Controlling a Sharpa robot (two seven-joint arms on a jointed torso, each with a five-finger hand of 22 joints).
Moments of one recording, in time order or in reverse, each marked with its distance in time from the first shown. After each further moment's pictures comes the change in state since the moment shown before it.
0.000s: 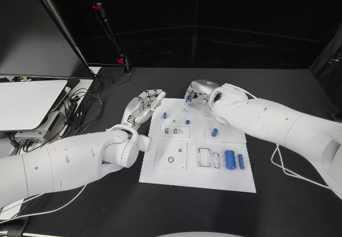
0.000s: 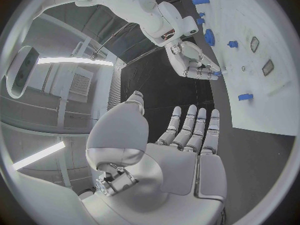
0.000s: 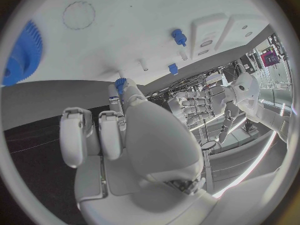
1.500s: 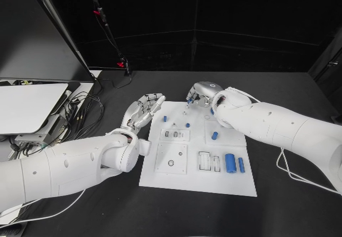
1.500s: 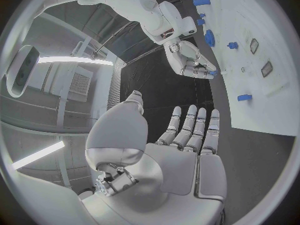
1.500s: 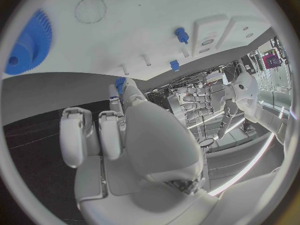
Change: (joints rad) left arm 0.000 -0.007 0.000 0.013 0.002 0.000 0.000; left_hand -0.010 -0.017 0.000 0.000 -0.006 0.000 0.000 -0.004 0.006 0.000 0.000 -0.004 0.001 0.004 -0.004 0.000 0.000 0.000 0.000 0.000 -0.004 -0.002; right arm 0.002 -0.042 -0.001 0.049 -0.004 -0.058 -0.003; right_hand 0.009 0.009 -0.009 -0.010 -0.002 0.001 -0.005 0.014 0.000 -0.004 -0.004 0.011 -0.001 0.000 0.000 0.000 0.001 0.000 0.000 0.000 0.000 0.000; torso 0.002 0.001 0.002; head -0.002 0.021
